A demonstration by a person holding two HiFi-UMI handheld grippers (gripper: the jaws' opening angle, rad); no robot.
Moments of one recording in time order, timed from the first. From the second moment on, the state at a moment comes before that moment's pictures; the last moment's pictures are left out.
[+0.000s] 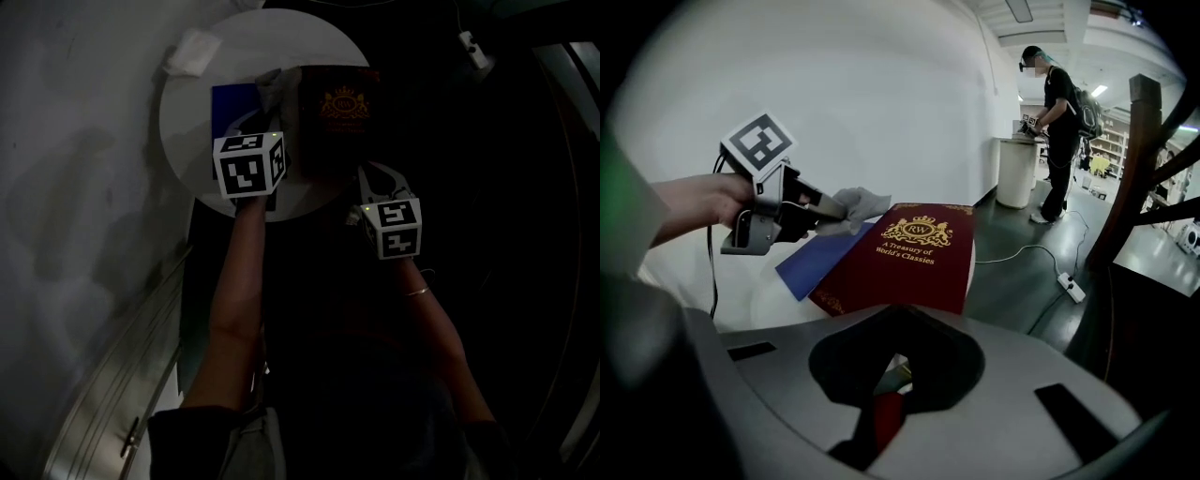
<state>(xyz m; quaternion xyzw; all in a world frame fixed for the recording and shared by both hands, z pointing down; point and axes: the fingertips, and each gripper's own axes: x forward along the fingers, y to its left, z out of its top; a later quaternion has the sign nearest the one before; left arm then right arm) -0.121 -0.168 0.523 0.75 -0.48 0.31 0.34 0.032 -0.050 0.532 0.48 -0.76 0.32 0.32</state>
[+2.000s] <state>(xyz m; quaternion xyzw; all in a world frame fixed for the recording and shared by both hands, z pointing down) -0.083 -0.063 0.546 0.75 -0.44 0.34 0.35 0.038 -0.054 0.535 0.49 -0.76 0.31 0.30</state>
